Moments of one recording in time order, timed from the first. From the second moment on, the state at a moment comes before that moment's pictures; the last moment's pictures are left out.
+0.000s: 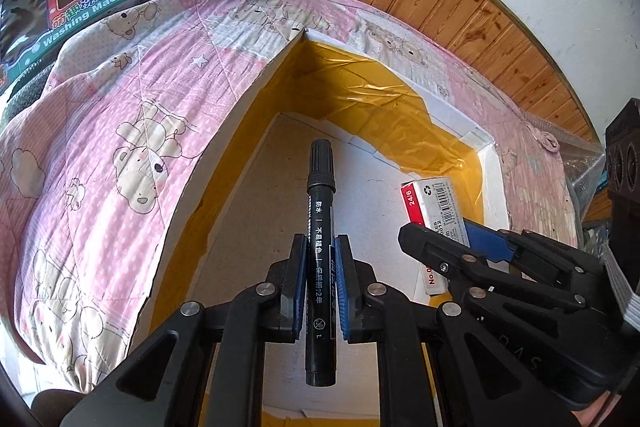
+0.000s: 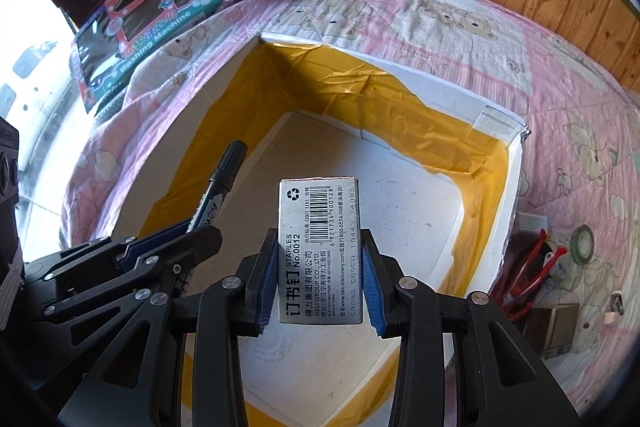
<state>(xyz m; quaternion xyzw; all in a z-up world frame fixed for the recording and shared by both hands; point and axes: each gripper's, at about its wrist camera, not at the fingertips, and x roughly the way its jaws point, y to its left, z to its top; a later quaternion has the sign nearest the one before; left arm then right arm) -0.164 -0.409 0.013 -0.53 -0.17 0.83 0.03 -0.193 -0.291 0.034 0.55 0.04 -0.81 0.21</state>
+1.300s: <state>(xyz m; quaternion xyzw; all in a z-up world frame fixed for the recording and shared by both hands) -0.046 -0.325 0.093 -0.42 -0.09 0.90 0.09 -0.056 -0.141 0.093 0.44 -0.12 -0.83 0.31</state>
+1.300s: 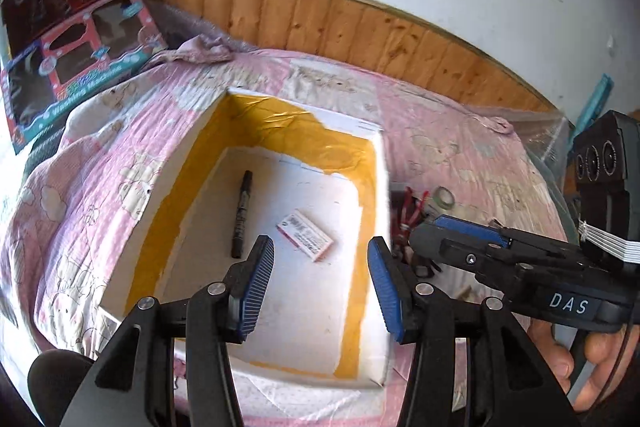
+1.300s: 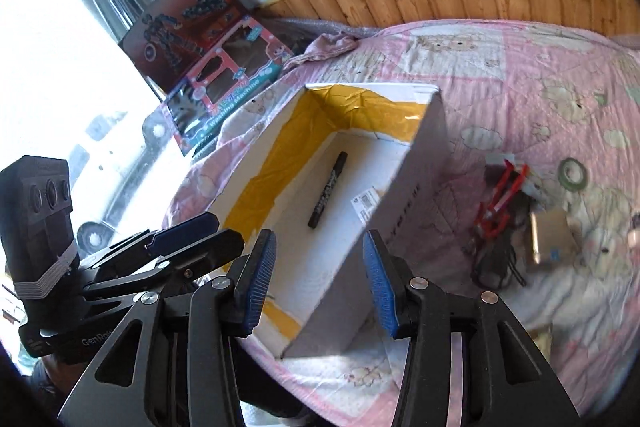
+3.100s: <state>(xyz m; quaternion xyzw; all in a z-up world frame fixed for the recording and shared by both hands) -0.194 -0.101 -0.068 -0.58 -0.05 0.79 0.22 -0.043 -0.023 -0.062 0.55 -0.02 -0.83 0.08</state>
